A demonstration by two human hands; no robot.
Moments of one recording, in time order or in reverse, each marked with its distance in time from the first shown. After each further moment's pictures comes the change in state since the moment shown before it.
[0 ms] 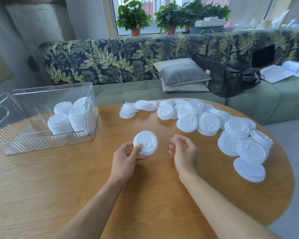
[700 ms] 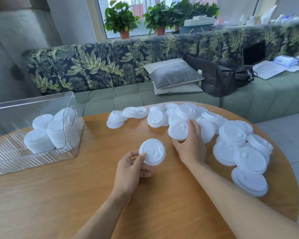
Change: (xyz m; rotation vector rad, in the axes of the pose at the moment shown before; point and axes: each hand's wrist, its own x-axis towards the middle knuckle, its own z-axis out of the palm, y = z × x) left_hand 0.024 -0.007 0.048 0.016 -0.091 -0.069; right_hand 0.101 -0.009 -0.028 -0.990 0.037 -0.430
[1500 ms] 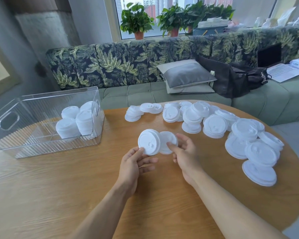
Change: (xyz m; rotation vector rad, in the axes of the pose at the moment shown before) left_hand -0.036 0.016 -0.043 -0.280 0.004 -0.093; right_hand -0.084 -0.061 -0.003 0.990 -0.335 0.433
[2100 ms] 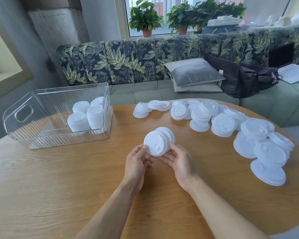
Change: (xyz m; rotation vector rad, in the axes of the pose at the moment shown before) left_hand -0.001 -0.010 -0.015 -0.047 0.090 0.056; right_hand -0.032 0.013 0.029 0.270 -0.229 0.115
